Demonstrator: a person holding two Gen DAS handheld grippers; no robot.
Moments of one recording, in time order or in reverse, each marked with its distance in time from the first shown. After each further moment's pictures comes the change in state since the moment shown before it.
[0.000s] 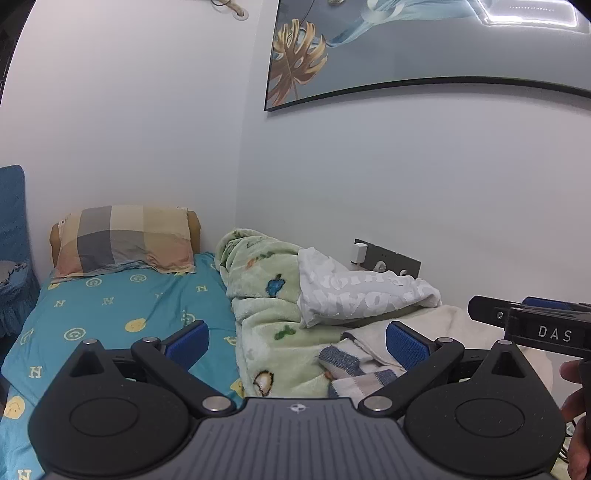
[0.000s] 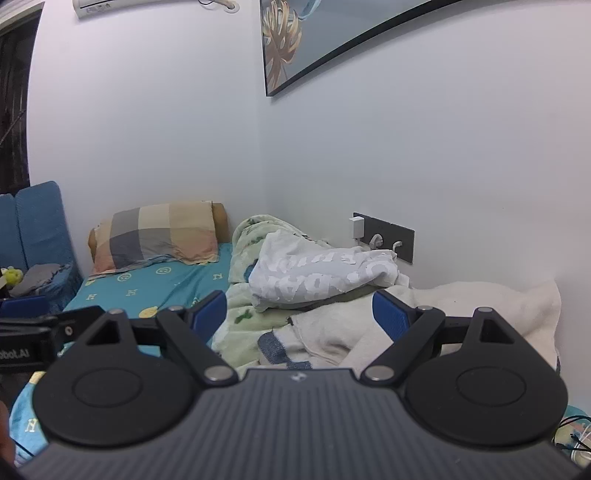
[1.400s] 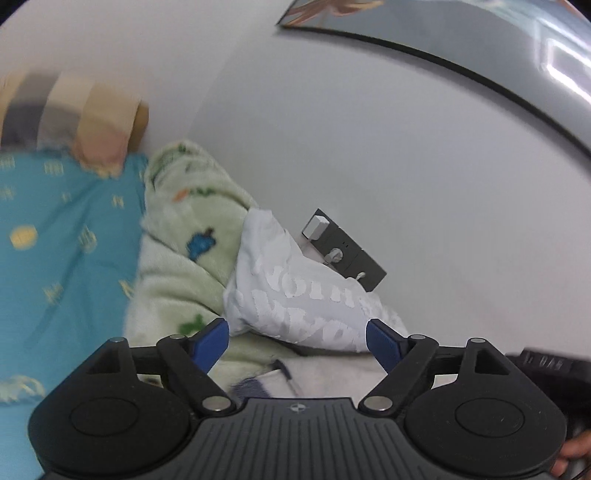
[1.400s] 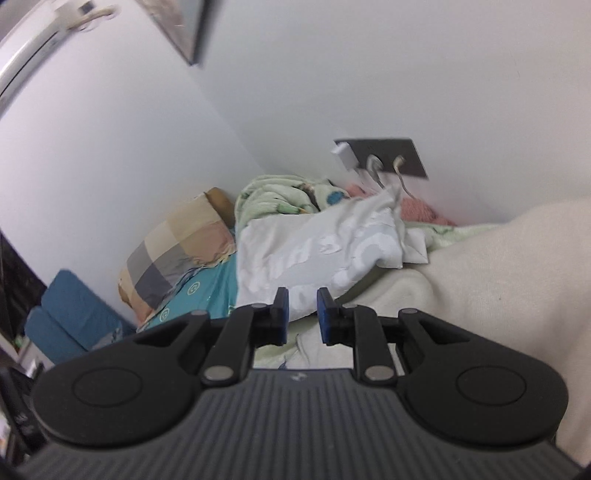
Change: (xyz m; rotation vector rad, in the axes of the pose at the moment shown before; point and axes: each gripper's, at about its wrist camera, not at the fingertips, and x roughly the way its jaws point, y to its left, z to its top) left arm 0.206 0.023 0.044 -0.289 0.201 -0.244; right arm 0.158 -0.104 0.049 0.458 0.249 0.144
